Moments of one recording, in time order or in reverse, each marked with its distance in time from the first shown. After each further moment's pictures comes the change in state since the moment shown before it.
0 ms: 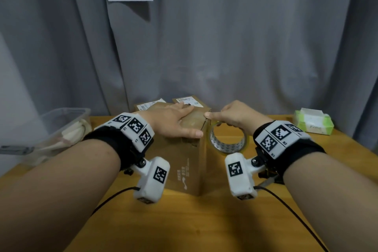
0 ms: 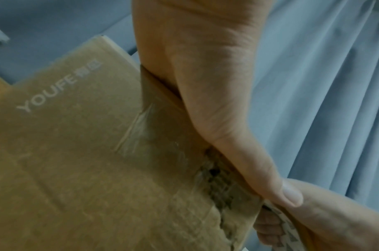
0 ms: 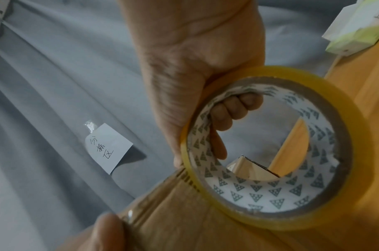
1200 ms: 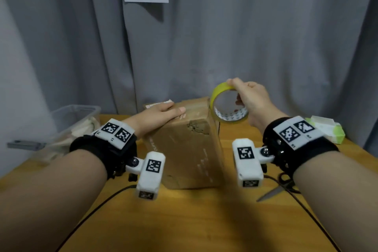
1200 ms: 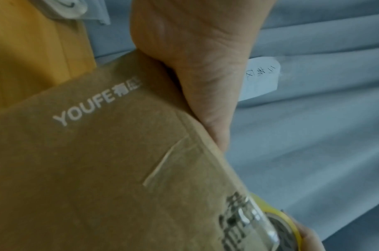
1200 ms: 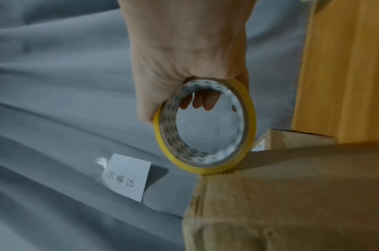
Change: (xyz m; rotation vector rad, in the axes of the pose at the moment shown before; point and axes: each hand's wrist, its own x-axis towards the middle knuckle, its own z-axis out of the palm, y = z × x) left_hand -0.011 -0.063 0.022 -0.888 0.283 -0.146; right_hand 0.016 -0.028 -0.001 0.786 0.346 -0.099
